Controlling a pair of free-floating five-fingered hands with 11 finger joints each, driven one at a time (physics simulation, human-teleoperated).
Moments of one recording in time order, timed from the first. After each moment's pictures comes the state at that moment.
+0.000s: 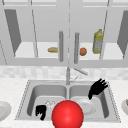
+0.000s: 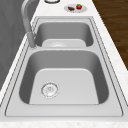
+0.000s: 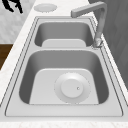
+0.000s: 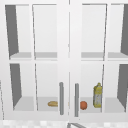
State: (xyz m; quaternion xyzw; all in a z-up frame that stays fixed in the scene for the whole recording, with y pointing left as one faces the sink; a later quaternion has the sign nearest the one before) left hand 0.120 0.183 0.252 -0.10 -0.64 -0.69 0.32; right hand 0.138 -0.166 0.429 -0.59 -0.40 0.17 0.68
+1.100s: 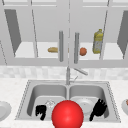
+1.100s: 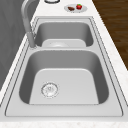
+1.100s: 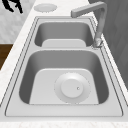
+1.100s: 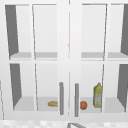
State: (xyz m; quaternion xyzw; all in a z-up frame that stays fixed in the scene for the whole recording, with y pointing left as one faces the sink) left hand 0.120 0.183 0.252 -0.10 -0.64 -0.69 0.32; right hand 0.047 -0.190 0.322 -0.51 -0.43 0.24 0.71
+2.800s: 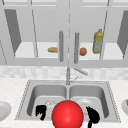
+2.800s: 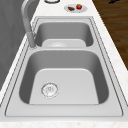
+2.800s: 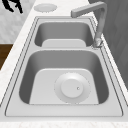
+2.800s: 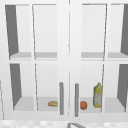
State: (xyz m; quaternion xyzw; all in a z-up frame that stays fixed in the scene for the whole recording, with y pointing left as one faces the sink) left hand 0.120 0.183 0.252 -0.10 -0.64 -0.69 0.32; right hand 0.043 -0.191 0.244 -0.36 -0.53 0.45 0.62
